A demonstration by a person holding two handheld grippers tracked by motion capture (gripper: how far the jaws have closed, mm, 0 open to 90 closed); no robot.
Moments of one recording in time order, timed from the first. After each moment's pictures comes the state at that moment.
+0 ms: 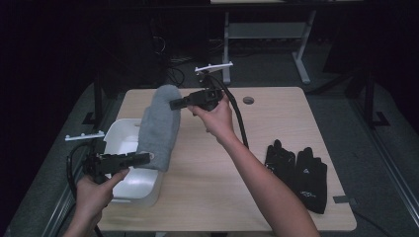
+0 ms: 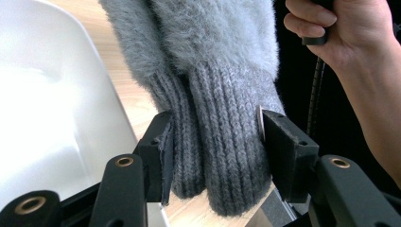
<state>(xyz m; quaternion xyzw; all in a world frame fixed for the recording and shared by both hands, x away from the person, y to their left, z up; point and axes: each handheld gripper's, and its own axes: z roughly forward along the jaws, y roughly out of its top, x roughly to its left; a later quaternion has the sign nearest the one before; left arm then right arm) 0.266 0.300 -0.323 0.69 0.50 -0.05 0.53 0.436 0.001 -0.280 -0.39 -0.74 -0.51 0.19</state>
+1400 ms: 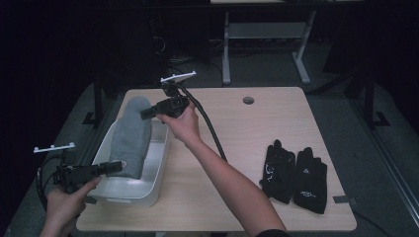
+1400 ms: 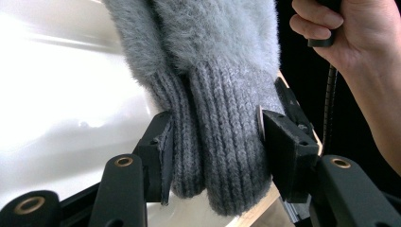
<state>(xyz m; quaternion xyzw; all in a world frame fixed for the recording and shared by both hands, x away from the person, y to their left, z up) 0.253 0.369 -0.346 0.66 0.55 -0.05 0.51 0.447 0.089 -0.313 -0.38 -0.76 -0.49 0.22</state>
